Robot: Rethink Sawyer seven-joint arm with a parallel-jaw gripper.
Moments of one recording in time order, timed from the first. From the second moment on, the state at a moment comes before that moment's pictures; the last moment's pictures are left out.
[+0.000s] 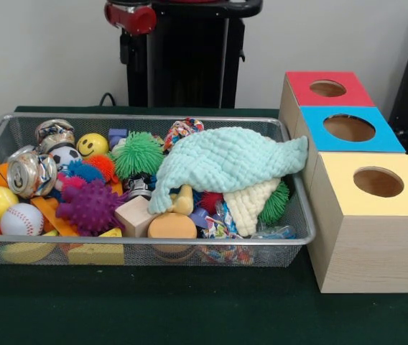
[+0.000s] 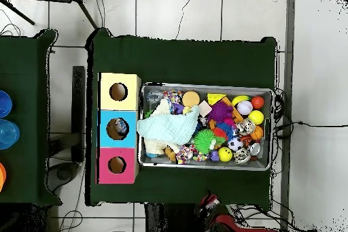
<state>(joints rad) -0.86 -0.85 0.07 2.33 -0.81 0.01 2.65</state>
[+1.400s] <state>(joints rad) -0.63 -0.69 -0.26 2.32 -1.15 -0.23 2.65</state>
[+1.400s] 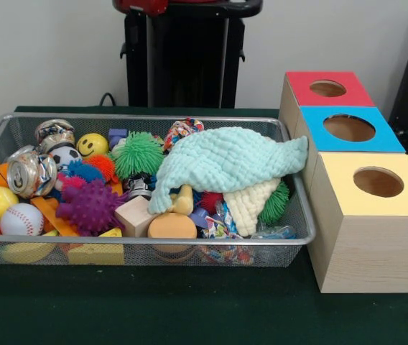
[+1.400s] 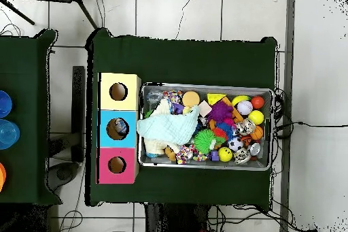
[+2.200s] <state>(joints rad) -0.64 -0.58 -0.40 2.30 -0.97 -0.40 2.65</state>
